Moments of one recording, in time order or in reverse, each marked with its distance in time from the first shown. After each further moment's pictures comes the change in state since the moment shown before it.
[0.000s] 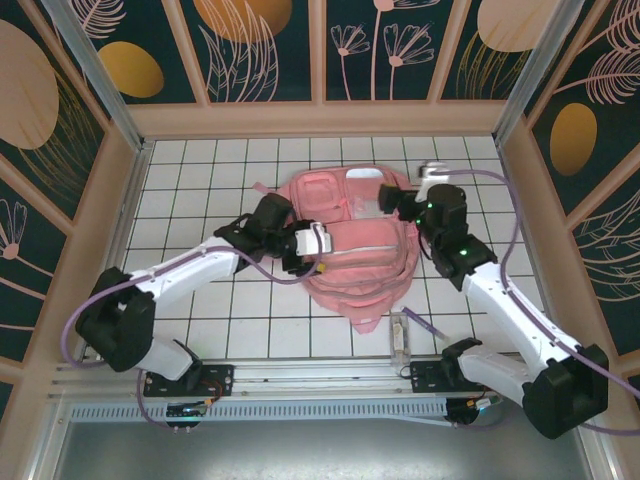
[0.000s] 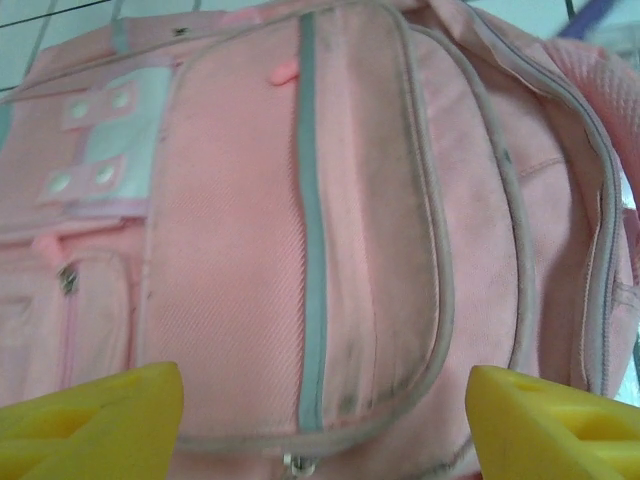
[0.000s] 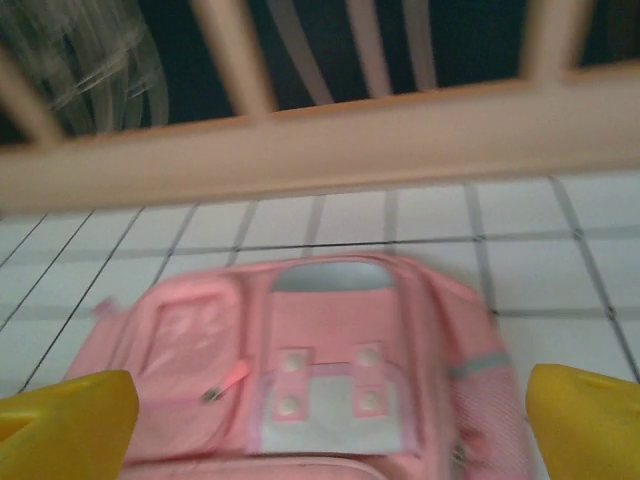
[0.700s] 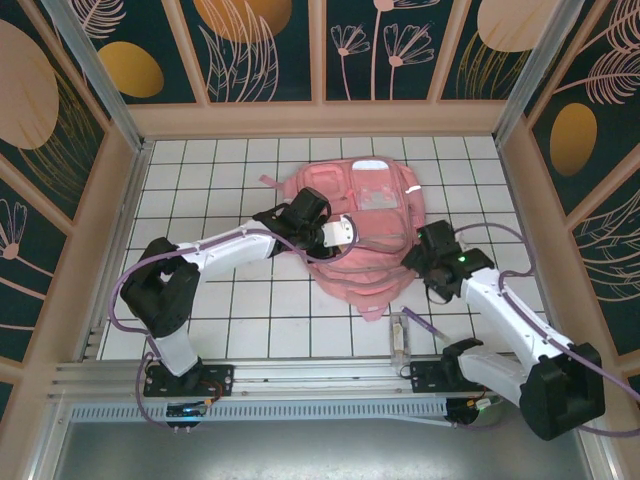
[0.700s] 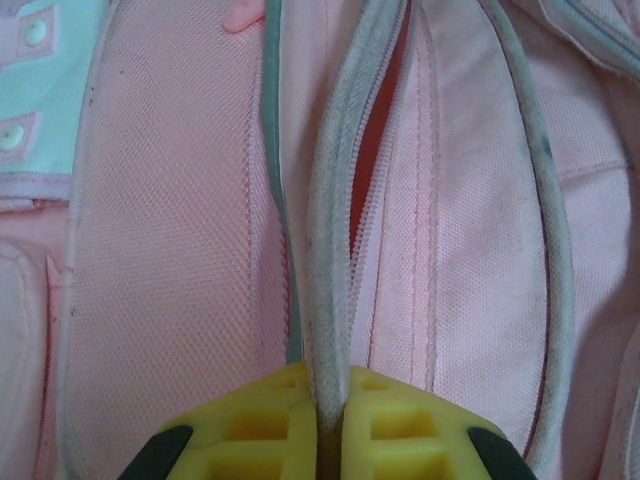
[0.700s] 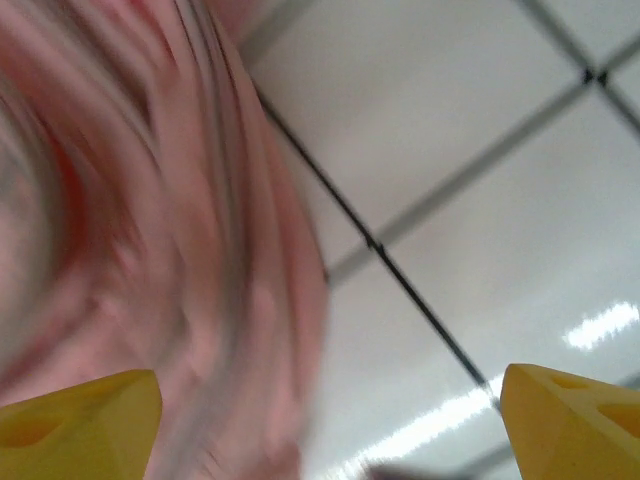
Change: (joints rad) left arm -0.074 0.251 0.231 -0.062 -0.140 -0.153; right arm 0.001 0.002 -0.133 -0.722 -0.067 0.679
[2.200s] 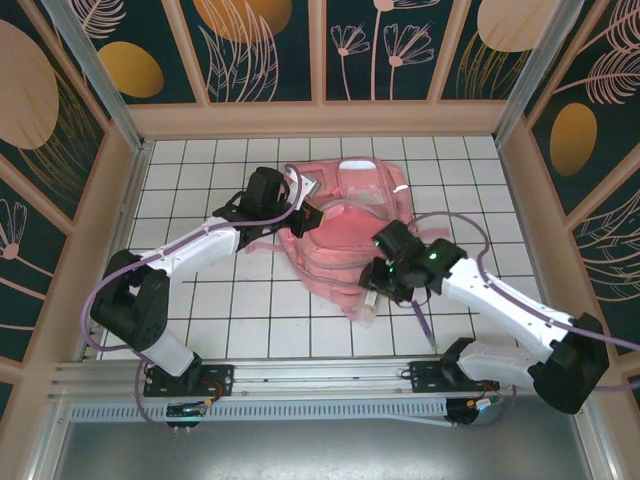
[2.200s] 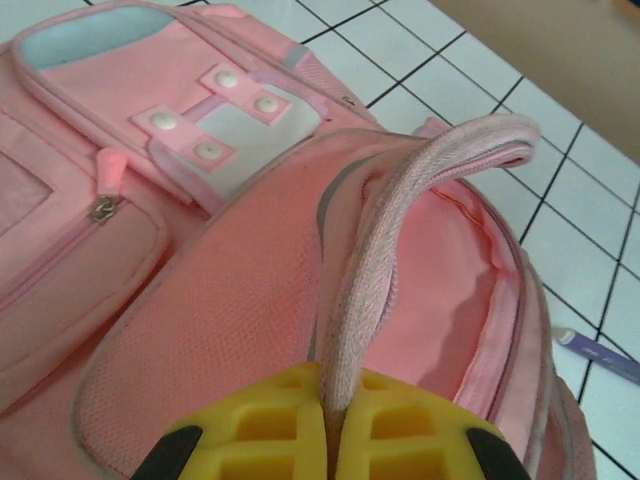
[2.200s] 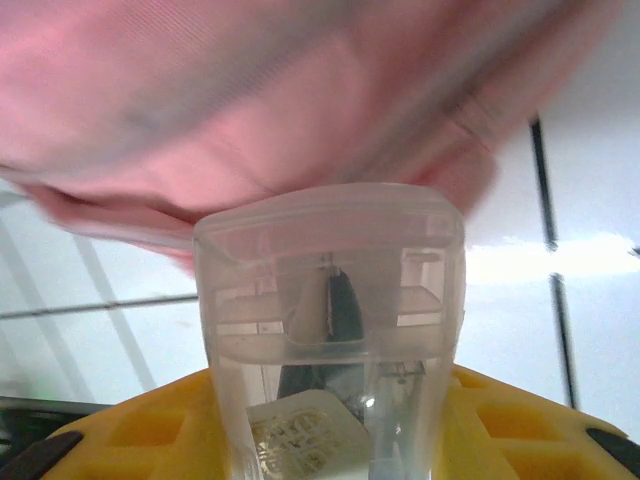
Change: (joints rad) left arm 0.206 -0.150 -0.123 0.251 0.211 -0.730; right arm 0.329 0.100 0.238 -0.089 -0.310 0.044
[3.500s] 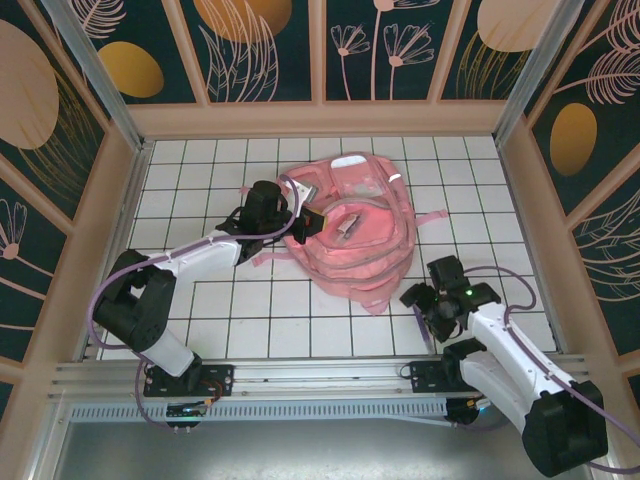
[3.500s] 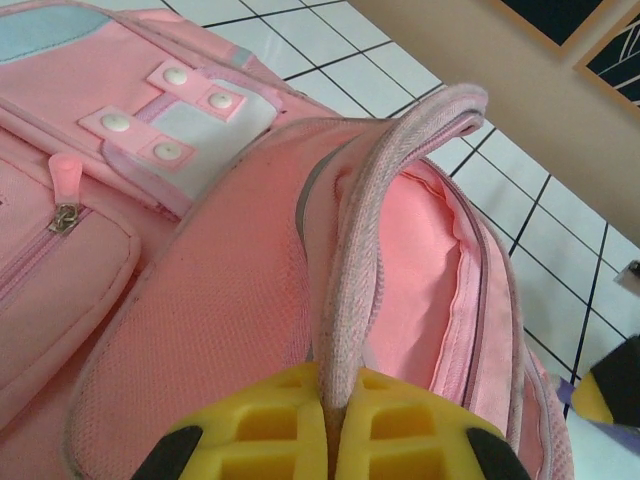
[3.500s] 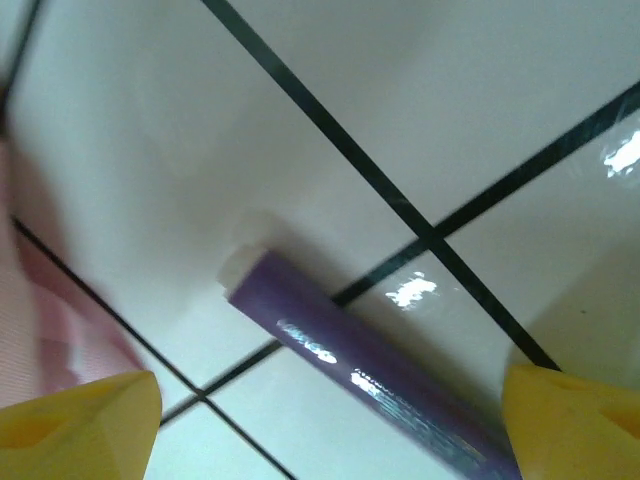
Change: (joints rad) left arm -0.012 -0.006 -0.154 0.271 -0.013 -0.122; right arm -0.412 -0.313 -0.526 0.053 -0.006 0.013
